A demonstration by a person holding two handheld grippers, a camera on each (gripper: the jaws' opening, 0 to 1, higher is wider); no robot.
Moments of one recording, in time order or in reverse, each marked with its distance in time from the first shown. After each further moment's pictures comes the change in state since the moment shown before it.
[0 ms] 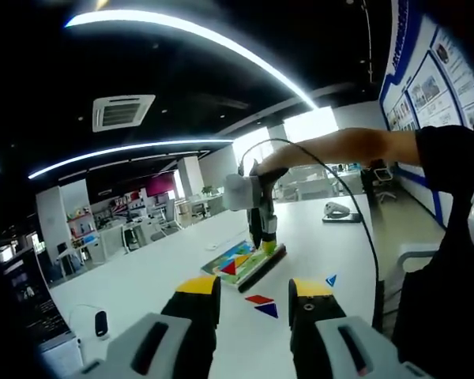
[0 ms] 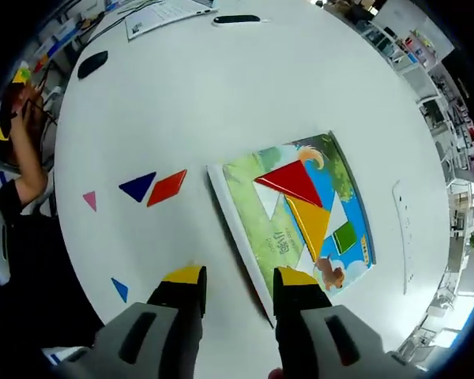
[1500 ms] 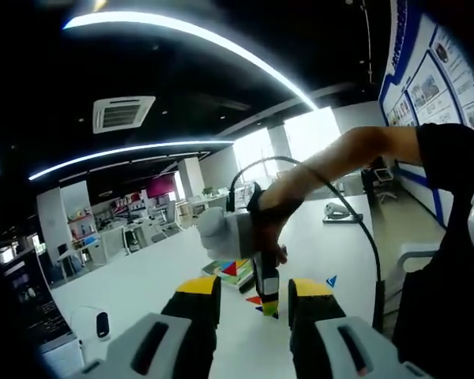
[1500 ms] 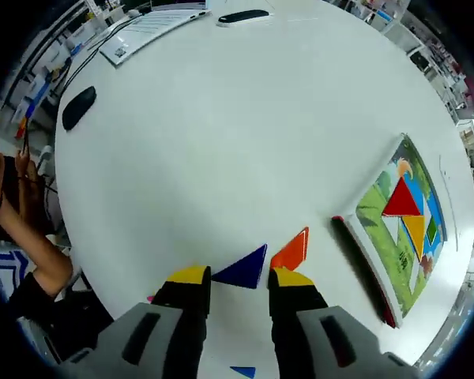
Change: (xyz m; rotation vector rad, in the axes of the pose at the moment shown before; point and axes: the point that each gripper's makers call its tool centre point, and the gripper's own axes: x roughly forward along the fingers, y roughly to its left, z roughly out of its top) left arm -0.003 0.001 0.002 0.004 -0.007 0.004; right arm 0.045 0.116 0.073 0.323 -0.018 0.066
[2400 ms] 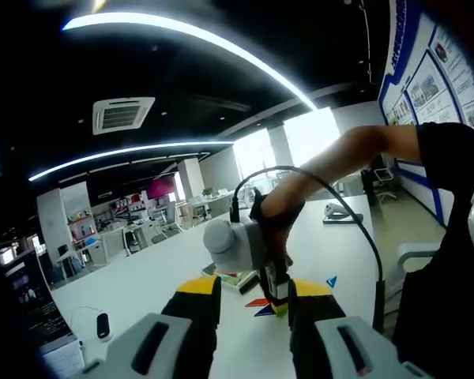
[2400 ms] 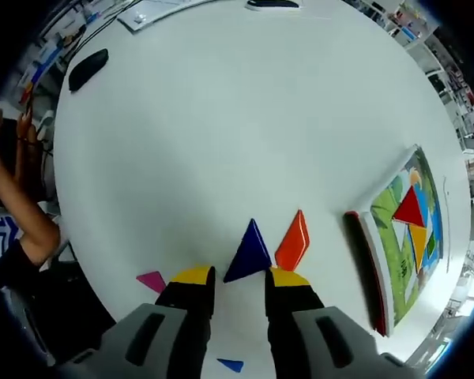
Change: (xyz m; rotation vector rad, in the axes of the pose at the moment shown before) left arm 0.001 0.000 0.001 0.003 -0.002 0.000; right arm 0.008 0.006 -0.021 -0.152 0.077 -0.004
